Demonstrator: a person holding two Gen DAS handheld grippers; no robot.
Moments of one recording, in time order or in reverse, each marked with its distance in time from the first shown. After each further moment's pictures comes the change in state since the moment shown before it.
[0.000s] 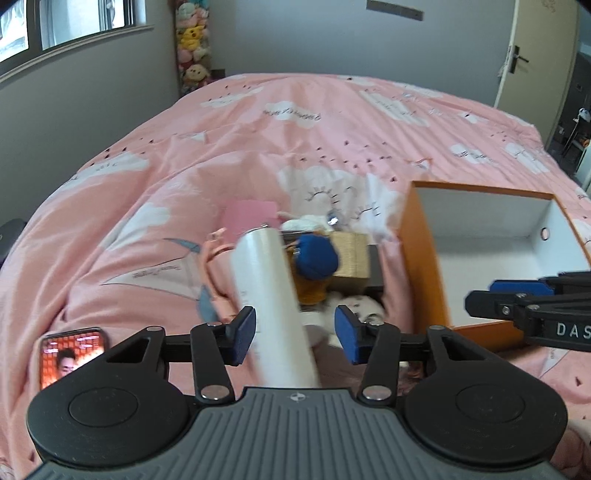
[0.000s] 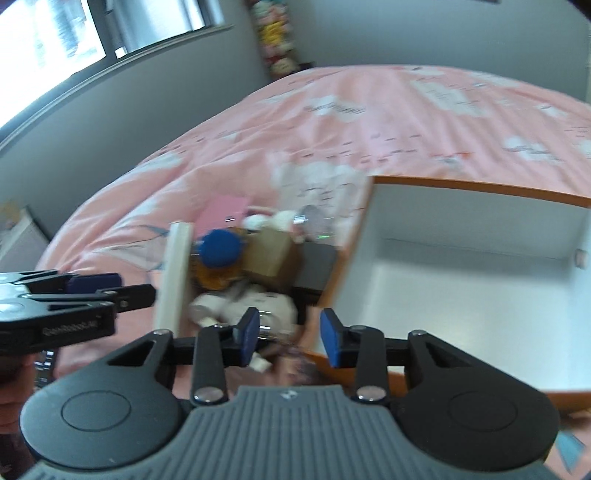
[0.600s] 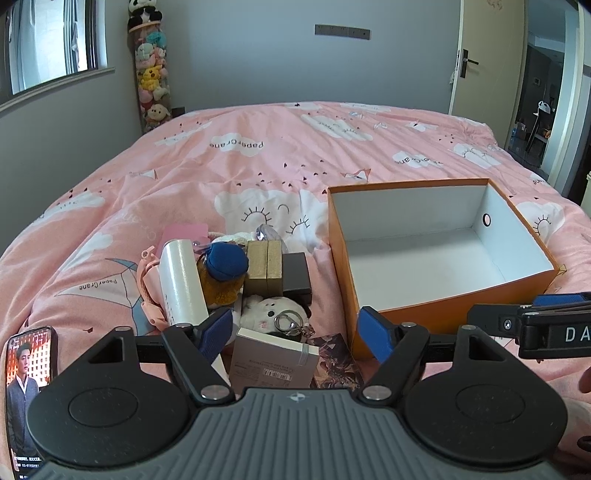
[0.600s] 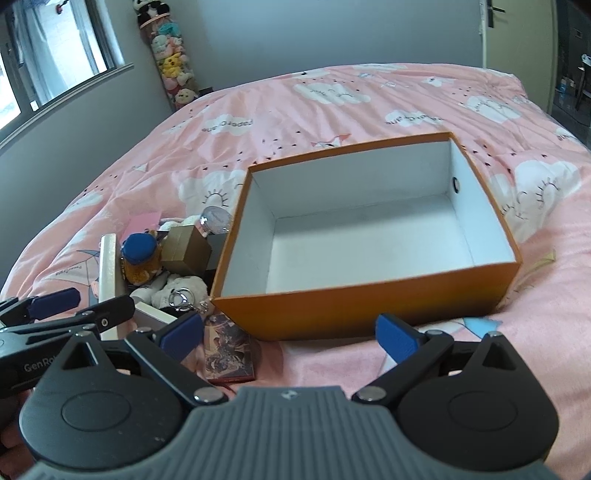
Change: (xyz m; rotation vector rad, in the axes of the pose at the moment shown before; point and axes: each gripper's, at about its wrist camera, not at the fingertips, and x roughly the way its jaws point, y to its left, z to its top) left arm -0.026 -0.071 -0.034 0.098 -0.133 -0.092; right arm -0.078 -0.035 -0.067 0.221 -0.100 -0.275
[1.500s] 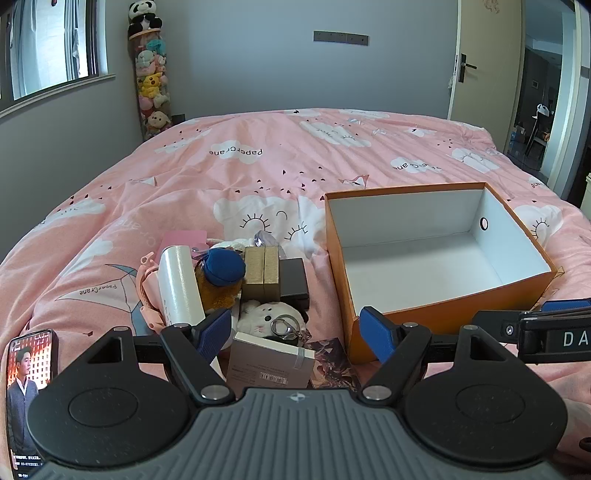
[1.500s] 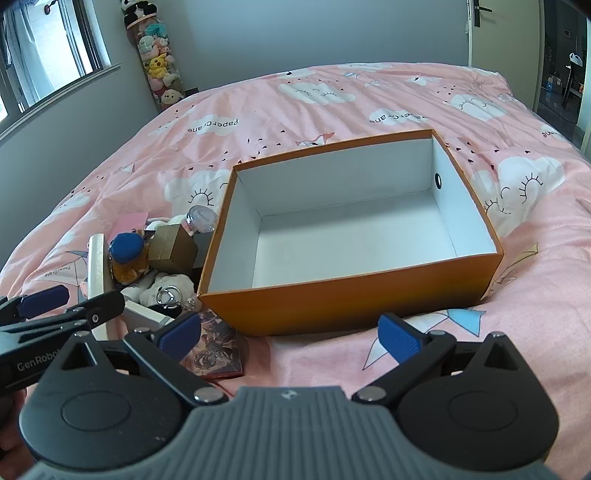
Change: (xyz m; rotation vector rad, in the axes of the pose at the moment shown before) left arm -0.008 -0.012 -0.001 0.013 -0.037 0.010; right arm -0.011 -0.006 -0.005 0.032 -0.001 -0.059
